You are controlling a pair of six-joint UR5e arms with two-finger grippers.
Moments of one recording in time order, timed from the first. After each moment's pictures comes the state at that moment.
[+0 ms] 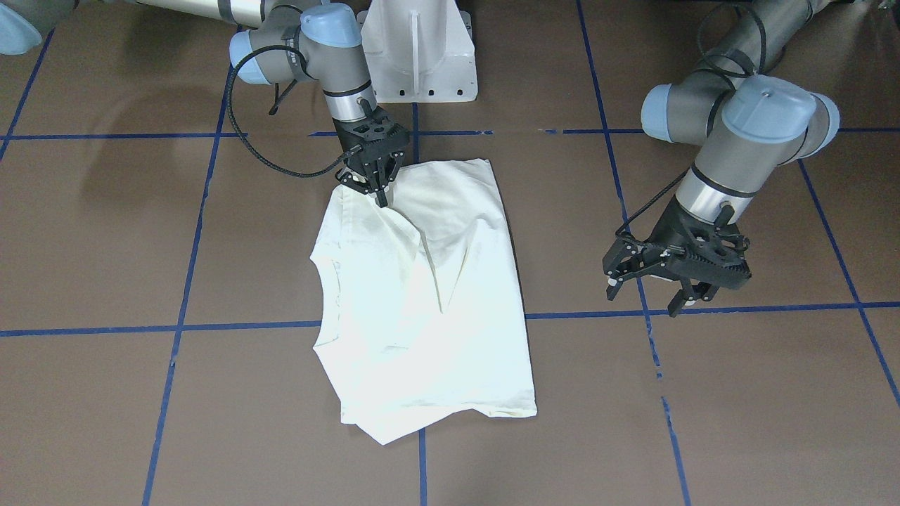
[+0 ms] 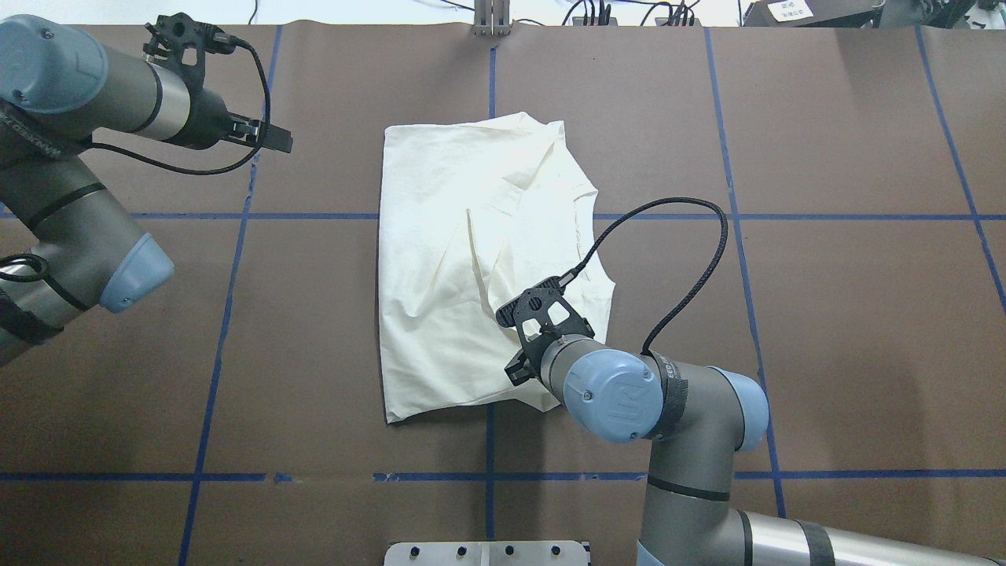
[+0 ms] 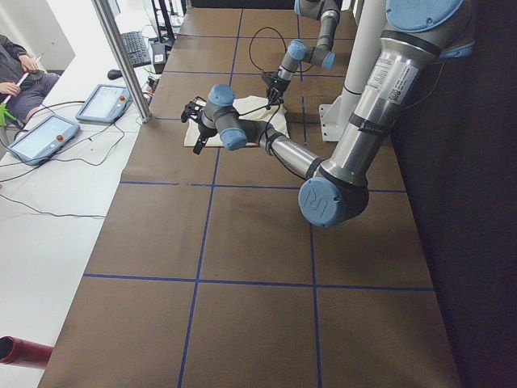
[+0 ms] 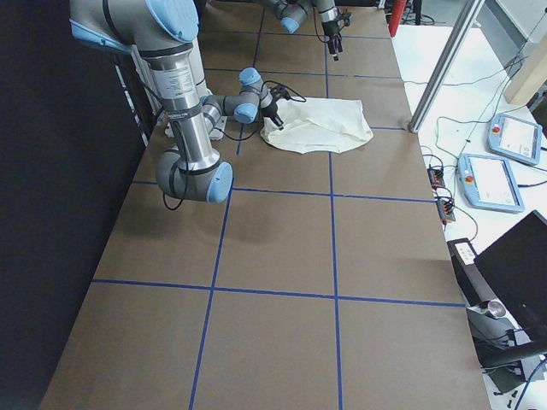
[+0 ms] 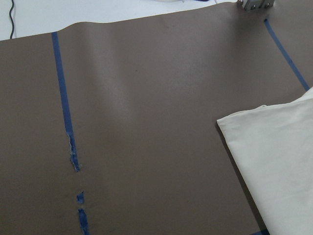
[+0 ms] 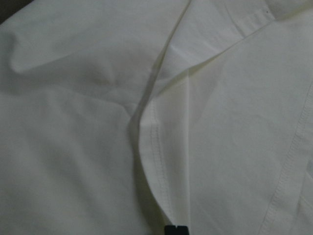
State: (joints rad) left arm -0.91 -2.00 -1.60 -2.13 -1.93 -0.78; right arm 0.28 -1.08 1.73 -1.24 1.38 0.81
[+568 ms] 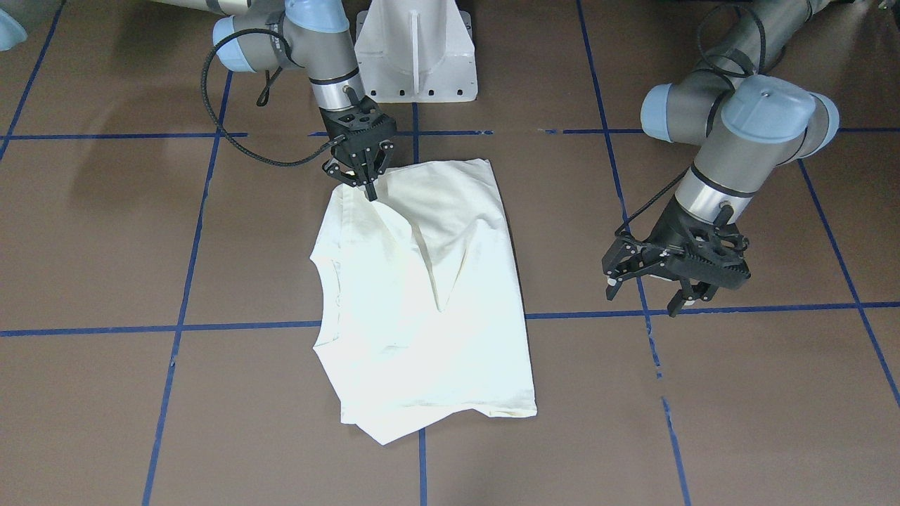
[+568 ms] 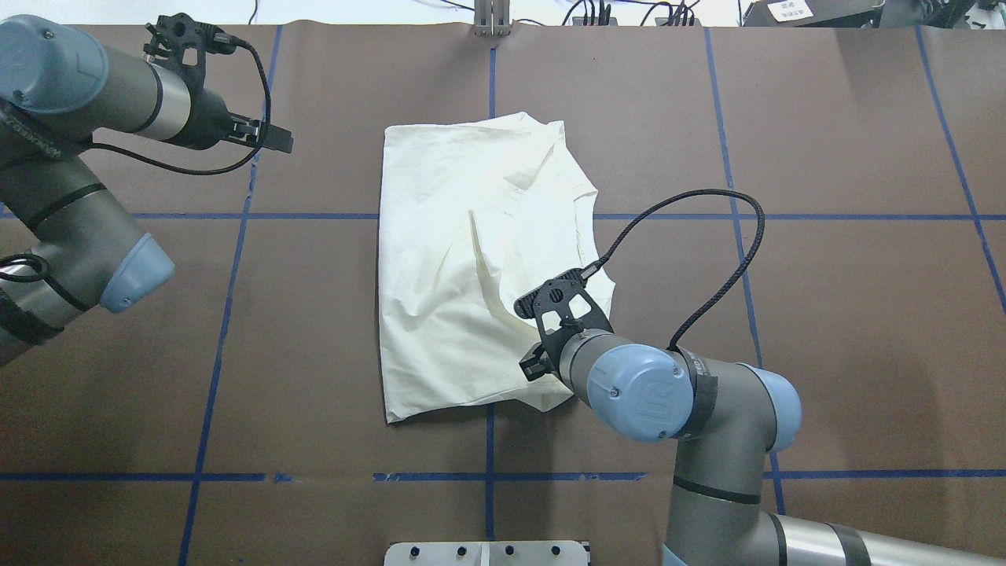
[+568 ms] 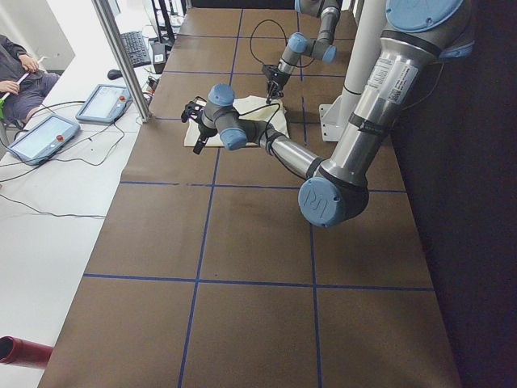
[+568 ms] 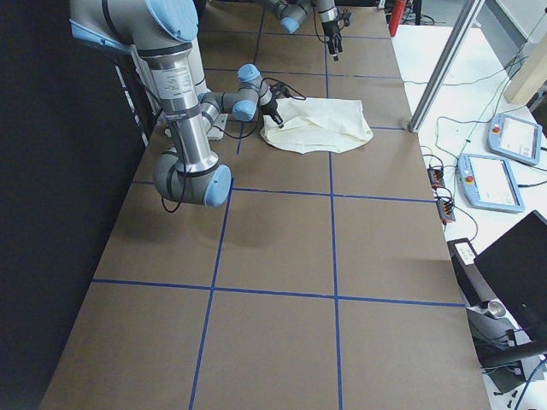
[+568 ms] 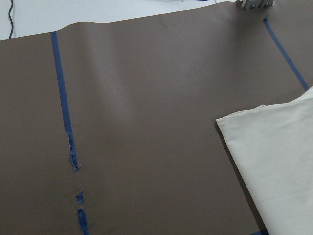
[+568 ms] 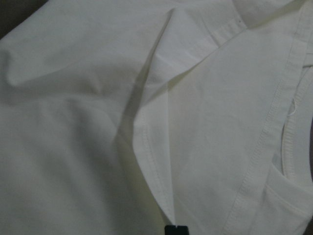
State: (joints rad) left arm -0.91 -2.00 -1.60 -2.13 -1.93 -0.78; right arm 0.29 -1.14 1.84 -1.29 1.39 0.86
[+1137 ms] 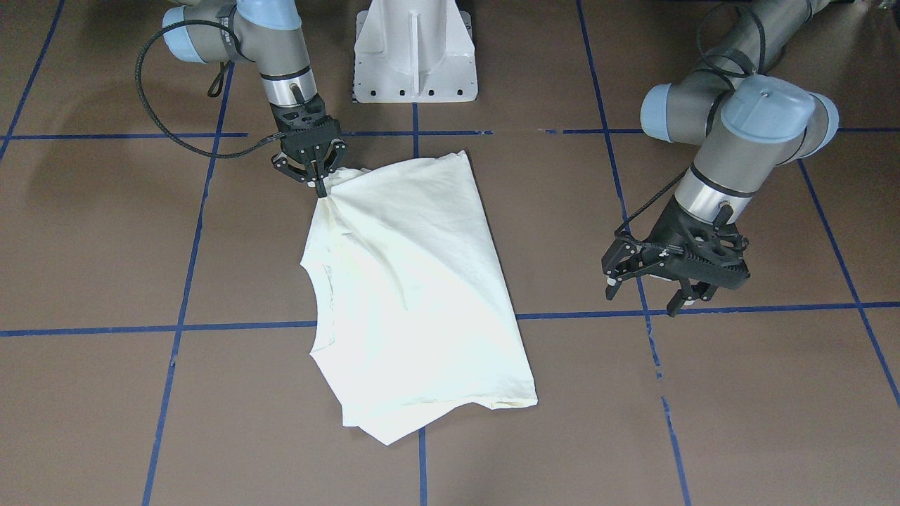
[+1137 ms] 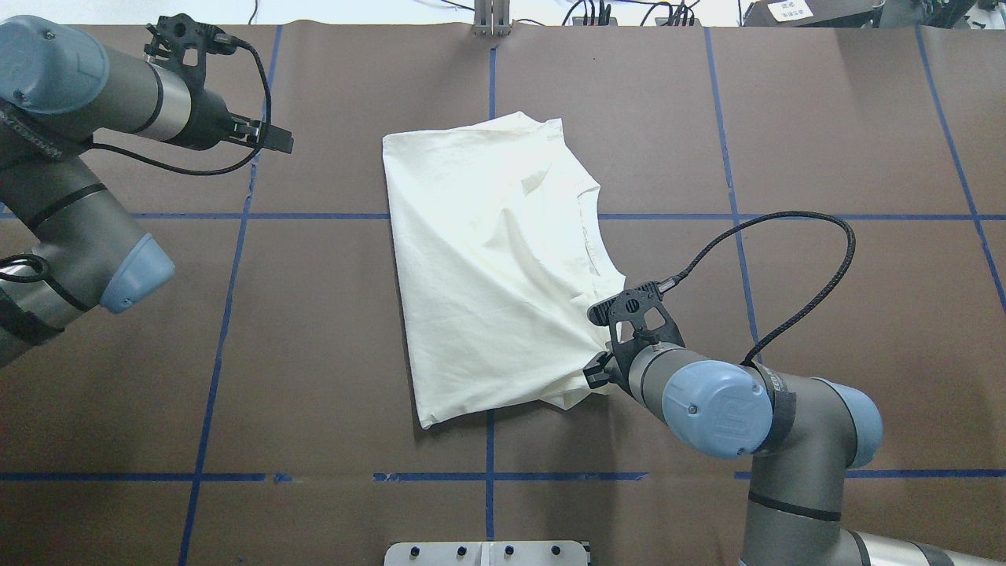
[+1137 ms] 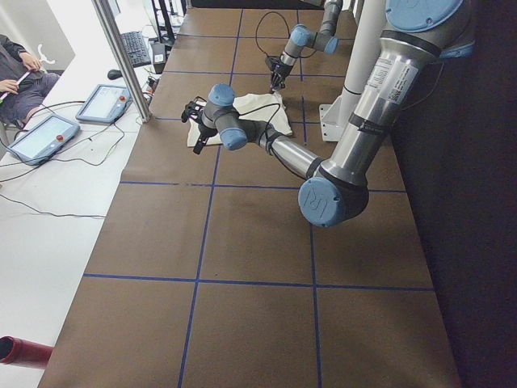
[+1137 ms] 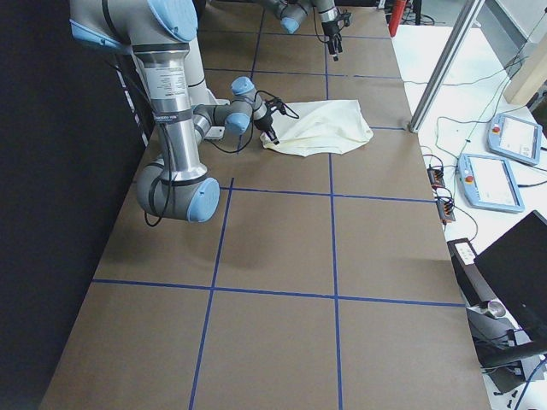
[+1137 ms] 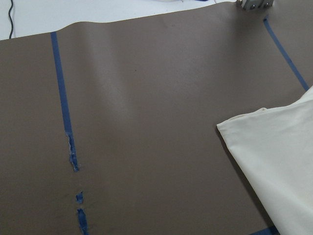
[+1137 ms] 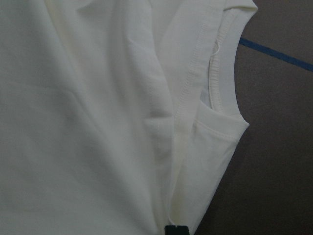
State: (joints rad) left arm -0.91 -2.00 -1.60 -2.13 -1.93 -0.78; right arm 0.29 -1.30 1.93 -1.29 1.38 0.96
